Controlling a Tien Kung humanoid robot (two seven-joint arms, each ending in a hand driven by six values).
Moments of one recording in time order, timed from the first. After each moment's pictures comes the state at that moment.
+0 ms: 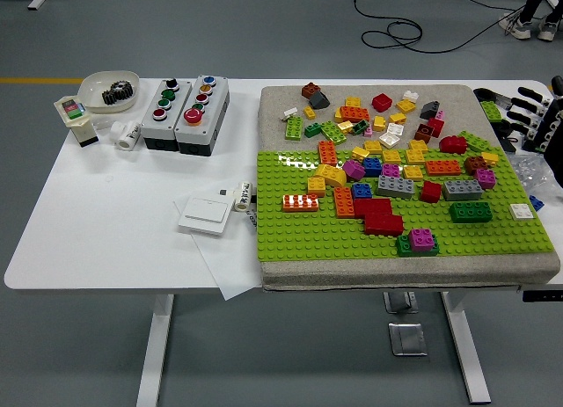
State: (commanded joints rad) left arm -0.06 0.08 -0.13 -0.31 -0.28 0.32 -0.07; right arm 0.42 -0.57 1.12 1.19 -0.69 -0.05 0.13
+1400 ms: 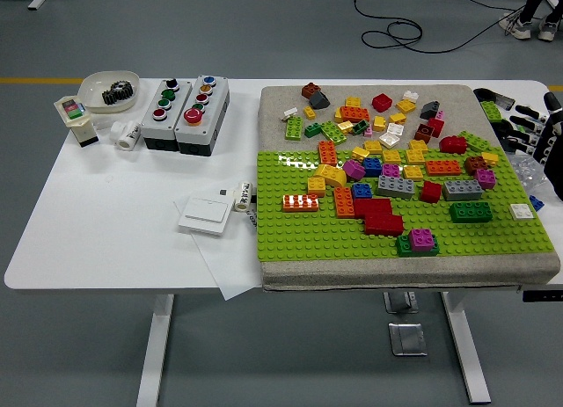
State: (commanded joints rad) left arm -0.05 0.08 -0.14 -0.31 -0.26 0.32 -0.05; right arm 0.40 -0.56 1.13 1.18 -0.72 -0.07 0.08
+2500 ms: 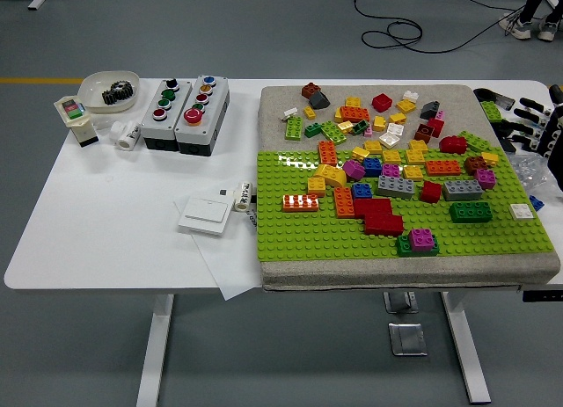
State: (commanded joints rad) left arm -0.05 0.08 -0.13 -0.31 -0.28 0.32 -0.06; right arm 0.41 -0.56 1.15 1.18 -0.72 -0.07 0.07
